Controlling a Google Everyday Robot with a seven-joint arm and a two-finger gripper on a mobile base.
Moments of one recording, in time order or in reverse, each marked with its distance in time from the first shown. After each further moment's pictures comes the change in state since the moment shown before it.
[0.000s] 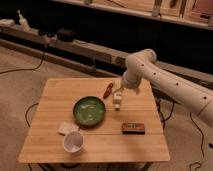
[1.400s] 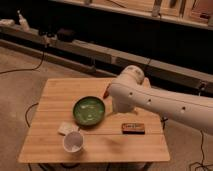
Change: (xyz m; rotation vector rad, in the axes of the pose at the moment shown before) arm -0.164 -0.123 -0.062 -0.118 0.040 -0.164
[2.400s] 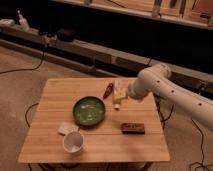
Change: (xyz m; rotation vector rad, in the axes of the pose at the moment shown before) arm 0.075 0.155 0.081 0.249 0.047 0.213
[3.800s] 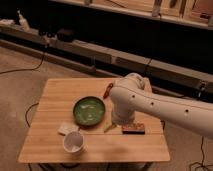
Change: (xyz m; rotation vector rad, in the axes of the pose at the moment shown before) arm -0.171 -0.105 -0.038 -0.228 -0.305 -0.125
